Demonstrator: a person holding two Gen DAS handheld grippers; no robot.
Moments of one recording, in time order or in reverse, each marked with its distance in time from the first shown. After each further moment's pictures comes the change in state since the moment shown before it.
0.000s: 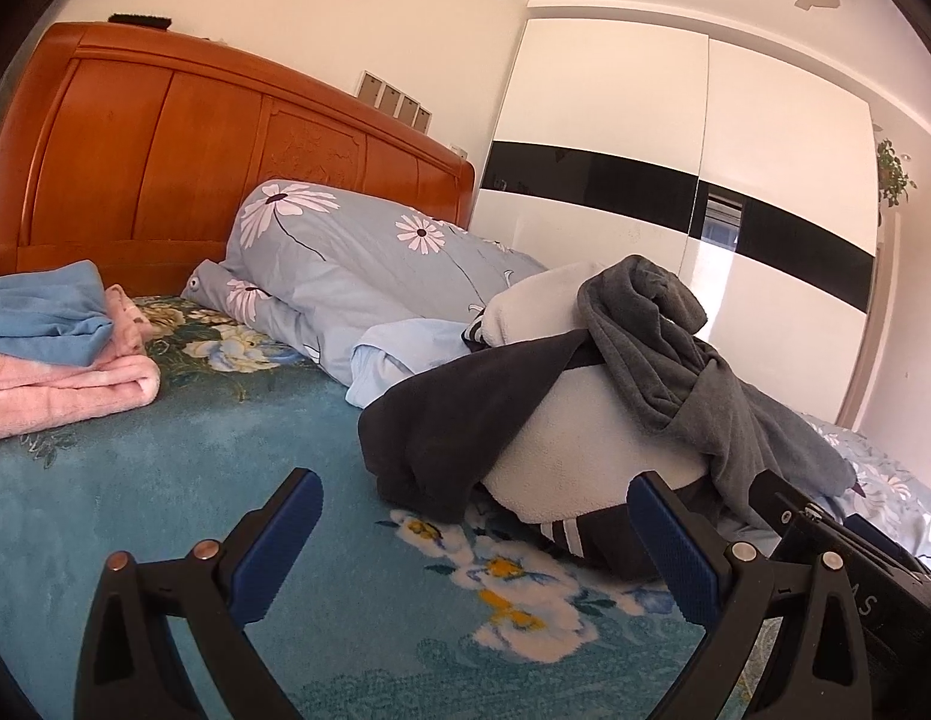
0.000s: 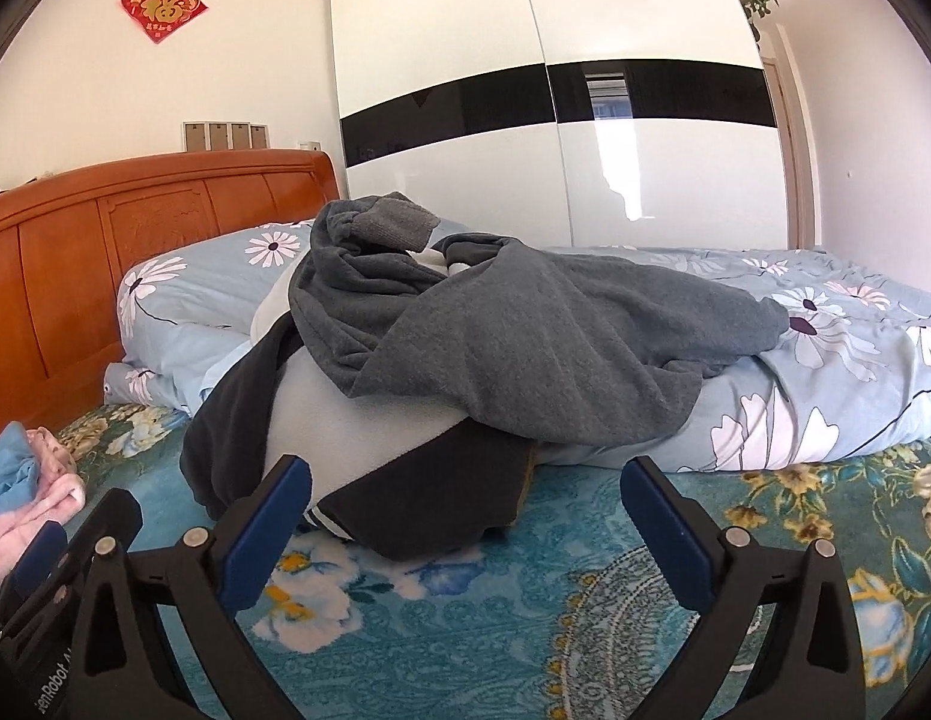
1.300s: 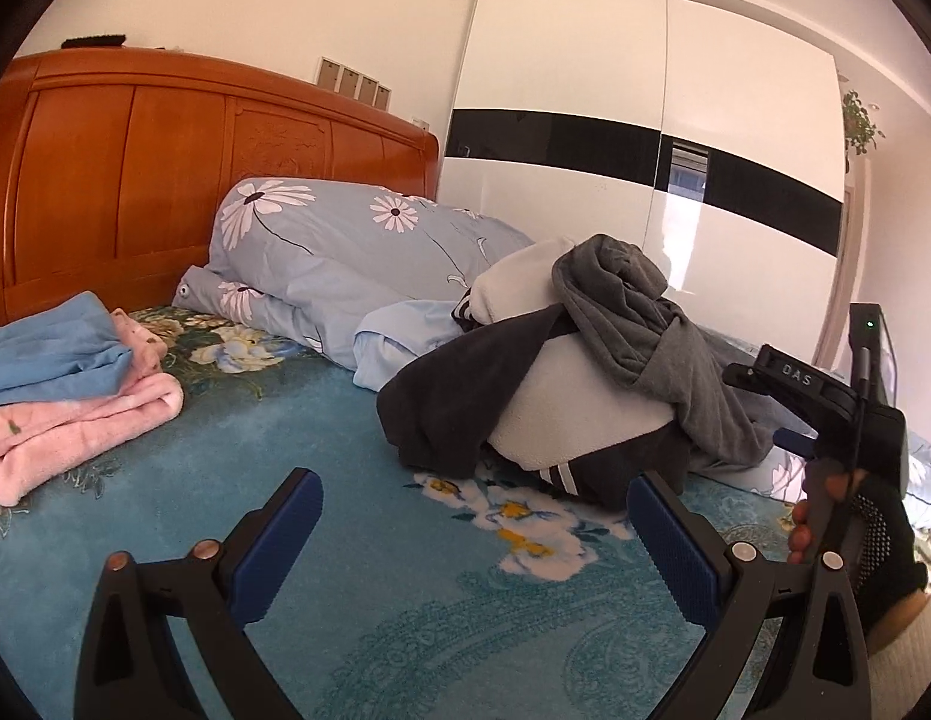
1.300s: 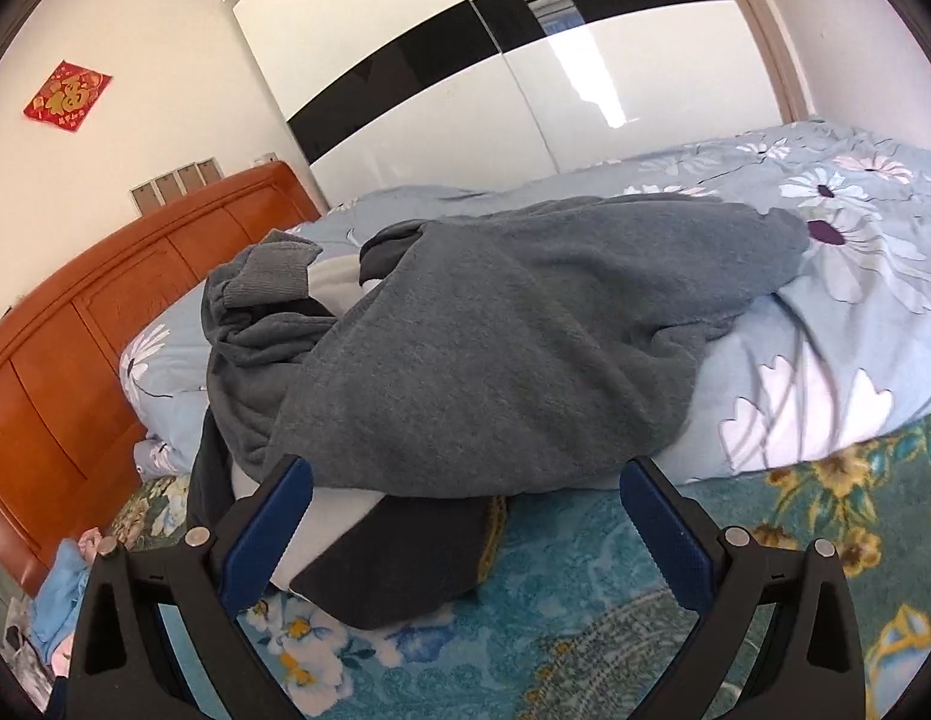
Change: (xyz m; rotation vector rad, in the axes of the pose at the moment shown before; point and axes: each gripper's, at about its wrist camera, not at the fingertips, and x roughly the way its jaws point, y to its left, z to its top) left arm -0.052 0.017 0.026 0.111 0.154 -0.038; right arm 0.068 -0.078 0.047 0.278 0.170 0.132
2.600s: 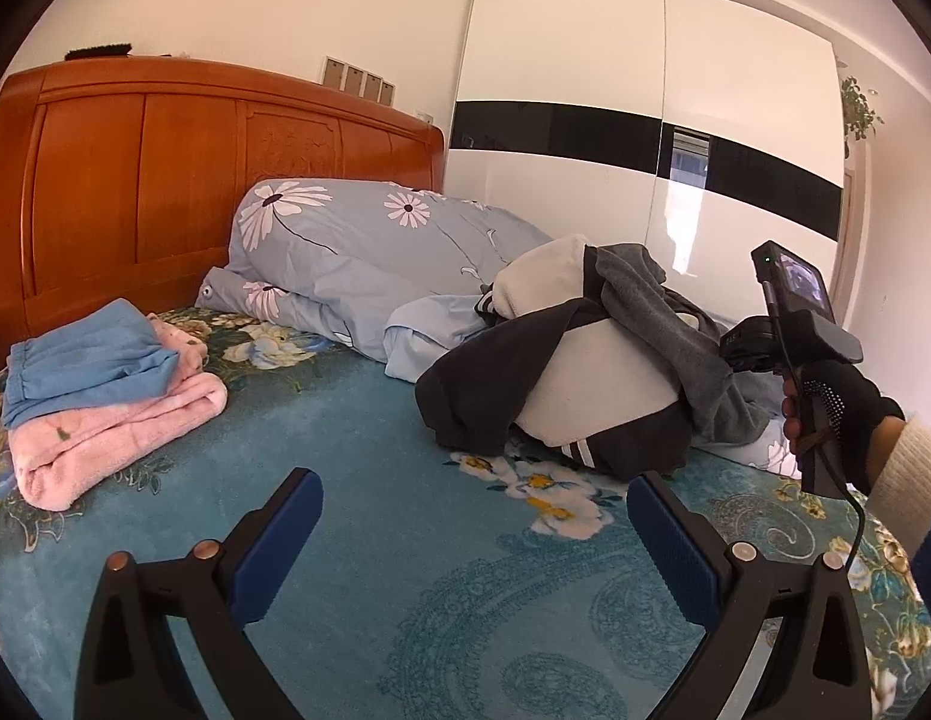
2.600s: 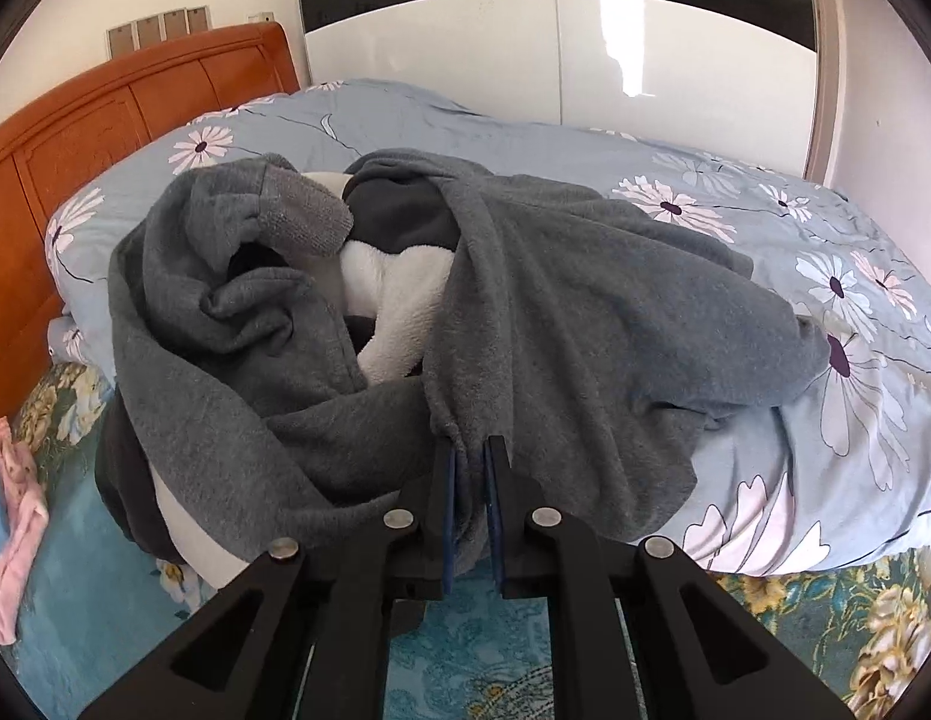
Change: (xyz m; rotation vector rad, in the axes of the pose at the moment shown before) left arm -0.046 0.023 -0.002 0.017 -0.009 0.014; right arm 0.062 0.054 0.050 -0.322 0.257 -0.194
